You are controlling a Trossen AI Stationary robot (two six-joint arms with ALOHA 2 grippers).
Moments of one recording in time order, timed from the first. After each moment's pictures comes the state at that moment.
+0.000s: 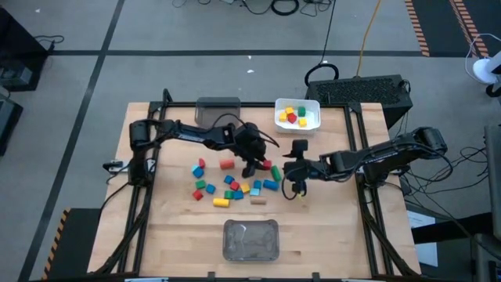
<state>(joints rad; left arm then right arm) 0.25 1.95 1.20 0.00 0.49 0.13 0.15 1.34 0.79 -0.31 0.52 -0.21</state>
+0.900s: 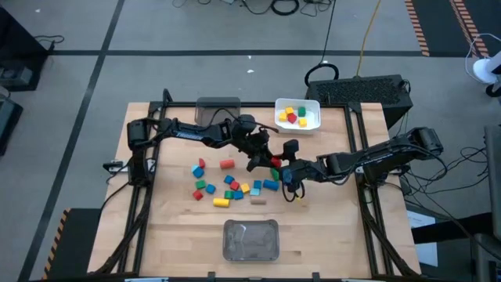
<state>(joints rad) 0.27 1.93 1.20 0.31 0.73 -0.28 0.16 1.39 0.79 -0.09 0.53 -0.48</state>
